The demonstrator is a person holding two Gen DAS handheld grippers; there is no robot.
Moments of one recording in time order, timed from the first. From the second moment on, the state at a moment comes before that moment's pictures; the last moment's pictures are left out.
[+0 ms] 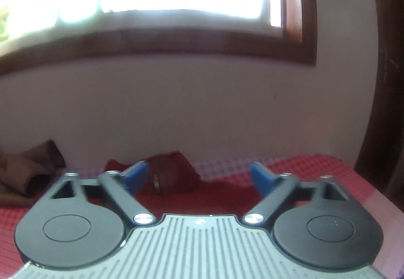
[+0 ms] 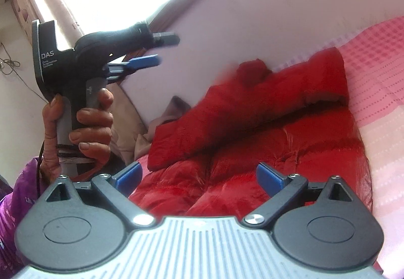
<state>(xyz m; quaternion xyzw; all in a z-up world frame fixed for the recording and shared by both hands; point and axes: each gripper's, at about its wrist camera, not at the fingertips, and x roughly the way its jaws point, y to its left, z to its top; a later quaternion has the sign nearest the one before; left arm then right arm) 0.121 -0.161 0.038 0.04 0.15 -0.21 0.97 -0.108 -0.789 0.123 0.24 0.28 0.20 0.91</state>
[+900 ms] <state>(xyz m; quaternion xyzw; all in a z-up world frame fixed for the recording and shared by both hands) 0.096 -0.012 -0.078 0.07 0.29 -0.02 0.95 0.073 -0.754 0.163 0.03 0.29 0.14 0.95</state>
